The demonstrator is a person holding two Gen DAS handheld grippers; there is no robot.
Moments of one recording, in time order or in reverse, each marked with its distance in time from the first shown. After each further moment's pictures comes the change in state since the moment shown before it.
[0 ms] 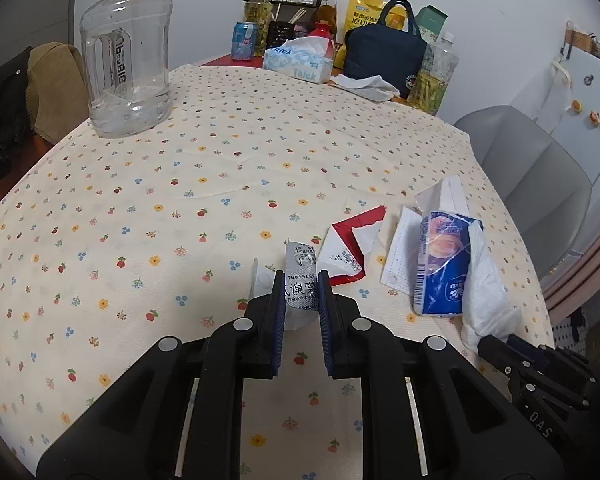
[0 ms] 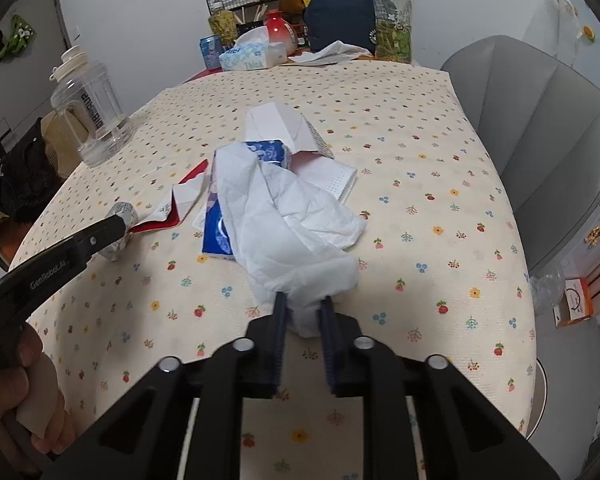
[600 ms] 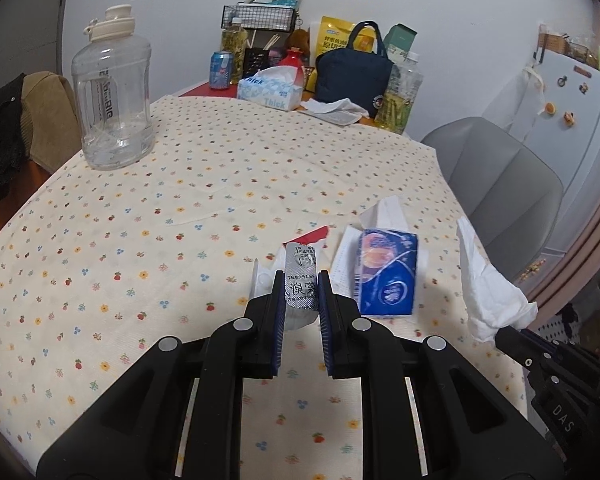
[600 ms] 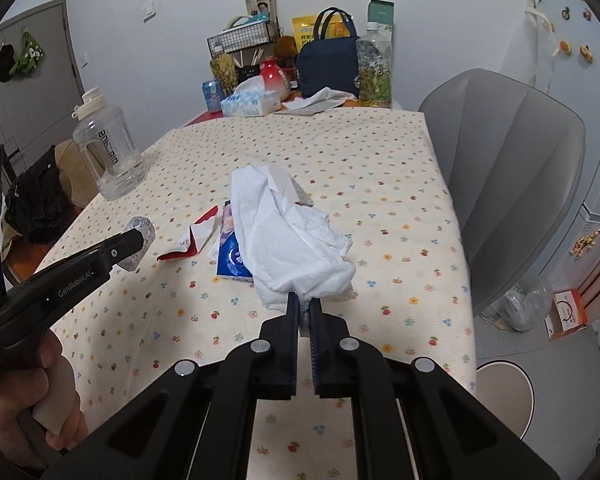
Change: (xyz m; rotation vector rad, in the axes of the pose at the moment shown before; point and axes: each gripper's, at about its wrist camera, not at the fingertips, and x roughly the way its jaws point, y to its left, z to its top) left arm -0.044 -0.030 0.002 0.043 -0.073 -0.056; right arm -0.074 -0.017 -0.006 0.020 -0.135 -0.010
